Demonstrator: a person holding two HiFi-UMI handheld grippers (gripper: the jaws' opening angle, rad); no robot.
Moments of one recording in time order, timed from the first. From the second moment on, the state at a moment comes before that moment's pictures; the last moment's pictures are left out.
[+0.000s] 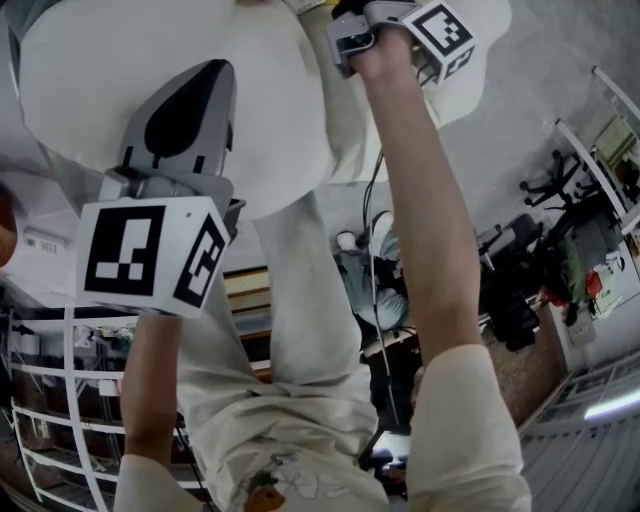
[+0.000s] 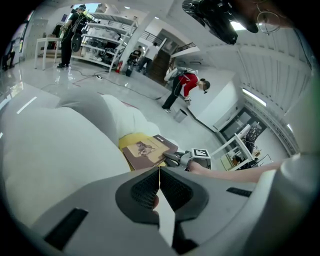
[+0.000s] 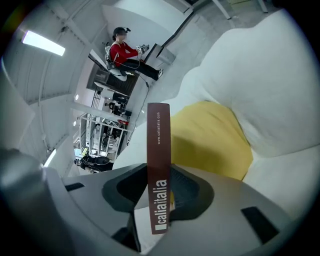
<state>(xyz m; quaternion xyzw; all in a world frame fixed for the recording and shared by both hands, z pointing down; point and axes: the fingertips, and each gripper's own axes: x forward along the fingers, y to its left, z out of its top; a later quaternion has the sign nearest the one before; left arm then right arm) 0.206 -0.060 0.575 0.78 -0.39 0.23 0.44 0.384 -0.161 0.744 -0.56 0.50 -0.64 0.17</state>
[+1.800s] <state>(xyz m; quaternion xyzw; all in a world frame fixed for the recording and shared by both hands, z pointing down) 0.123 -0.021 0.424 0.78 -0.45 0.18 0.41 0.276 -0.078 0.467 -0.43 0.60 -0.65 0.19</state>
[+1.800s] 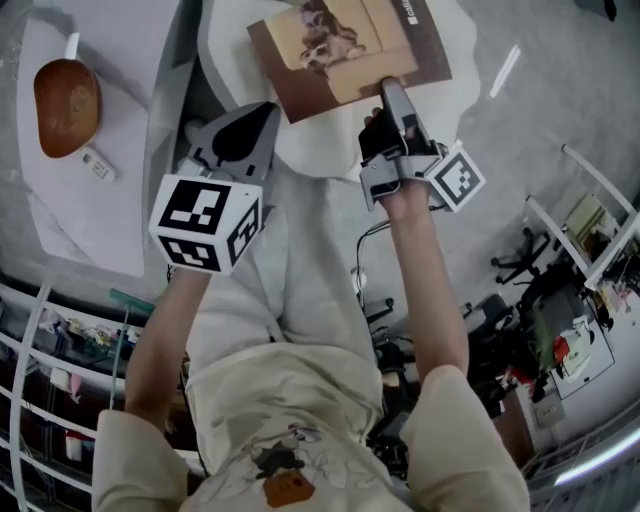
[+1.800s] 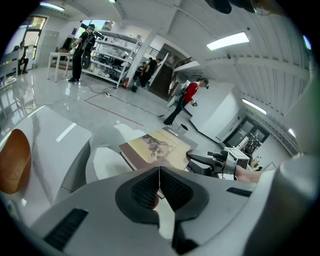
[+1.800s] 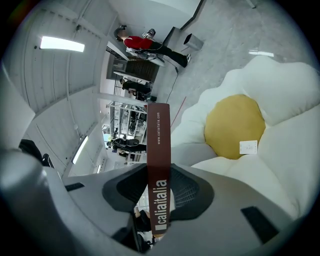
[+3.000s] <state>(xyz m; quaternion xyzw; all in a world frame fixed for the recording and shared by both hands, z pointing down) 0.055 -0.002 0.236 0.76 -0.52 0.10 0.39 0.209 -0.101 0.251 -0.33 0.68 -0.62 0.18</state>
